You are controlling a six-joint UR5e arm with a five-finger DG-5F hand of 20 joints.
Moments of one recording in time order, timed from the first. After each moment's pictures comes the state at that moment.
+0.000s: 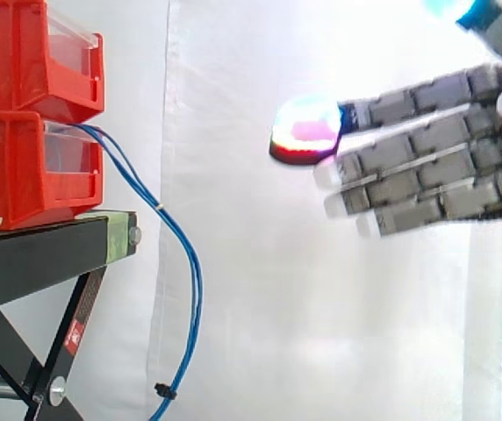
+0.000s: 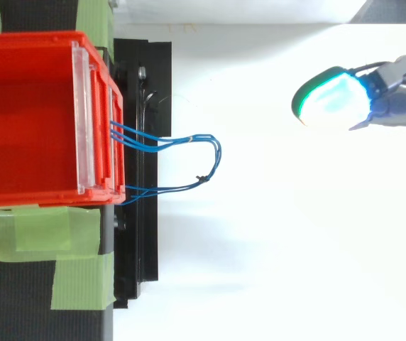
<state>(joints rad) 0.28 -1.61 -2.13 -2.50 -1.09 0.00</state>
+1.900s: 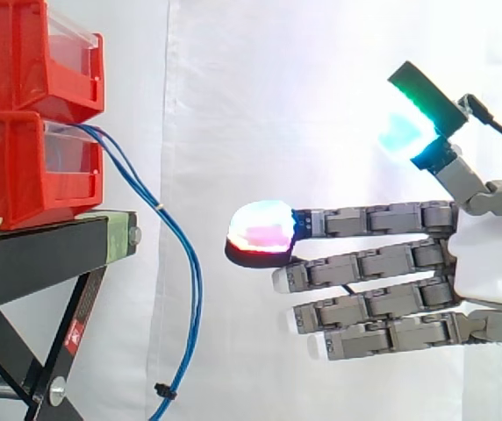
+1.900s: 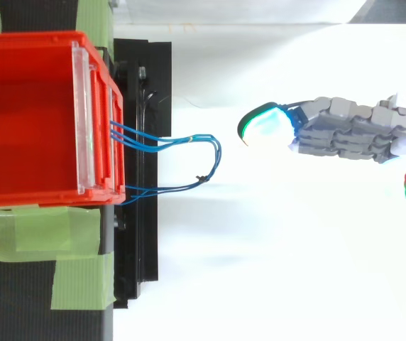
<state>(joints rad) 0.29 -1.87 -2.18 -2.12 -1.07 0.08</state>
